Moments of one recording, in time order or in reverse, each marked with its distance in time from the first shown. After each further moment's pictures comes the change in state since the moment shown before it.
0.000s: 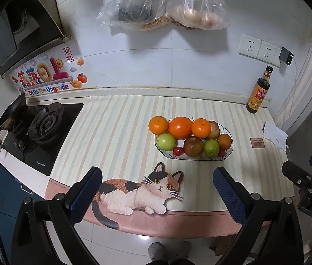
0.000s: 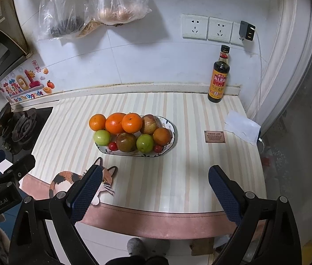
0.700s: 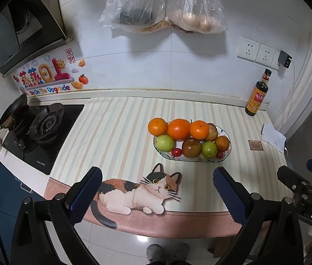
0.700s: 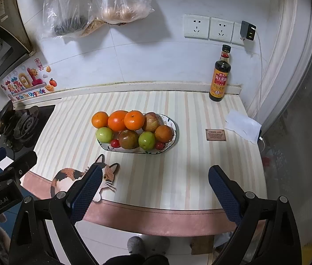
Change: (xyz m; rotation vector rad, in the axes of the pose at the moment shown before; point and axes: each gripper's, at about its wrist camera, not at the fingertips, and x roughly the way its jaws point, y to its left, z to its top) left arm -0.007 -0.004 -0.002 -0.005 -0.017 -0.002; right arm -0.008 0.002 -0.006 -0.007 0.003 0.010
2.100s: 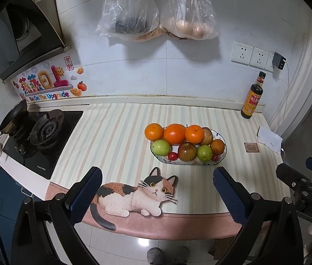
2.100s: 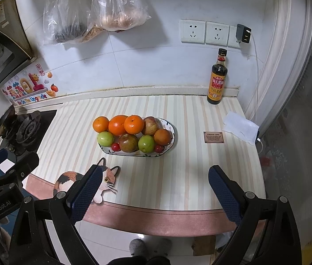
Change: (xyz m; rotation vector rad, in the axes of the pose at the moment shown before) left arm -0.016 -0.010 0.003 0.018 -0.033 -0.006; right arm -0.013 -0.009 0.004 0.010 -0.019 0.011
